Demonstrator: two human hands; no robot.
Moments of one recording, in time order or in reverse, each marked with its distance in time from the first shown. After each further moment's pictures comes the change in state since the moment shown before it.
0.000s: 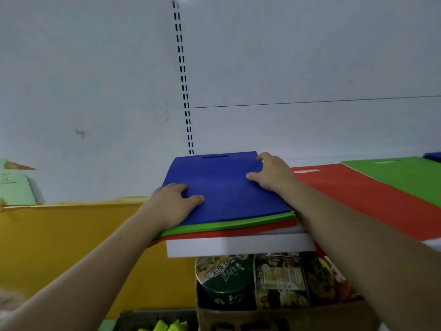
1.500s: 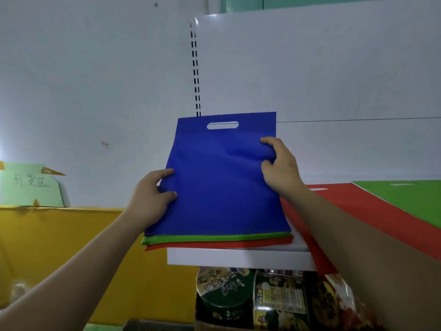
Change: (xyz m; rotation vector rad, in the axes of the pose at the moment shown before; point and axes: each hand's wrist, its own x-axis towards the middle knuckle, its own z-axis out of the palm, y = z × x) left_hand -0.006 -0.019 -0.025 -0.625 0.368 -0.071; right_hand -0.012 -0.018 -0.038 0.629 0.269 -0.259
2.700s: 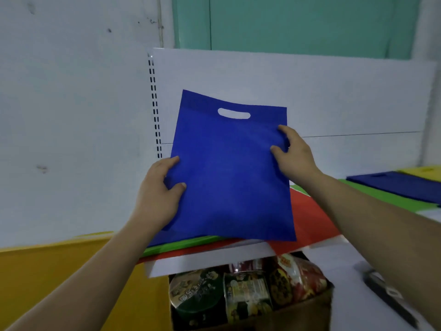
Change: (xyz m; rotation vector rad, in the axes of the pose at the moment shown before) left_hand -0.029 0.066 0.016 -0.126 0.042 0.464; right_hand -0.028 -0.062 -0.110 -0.294 0.246 0.044
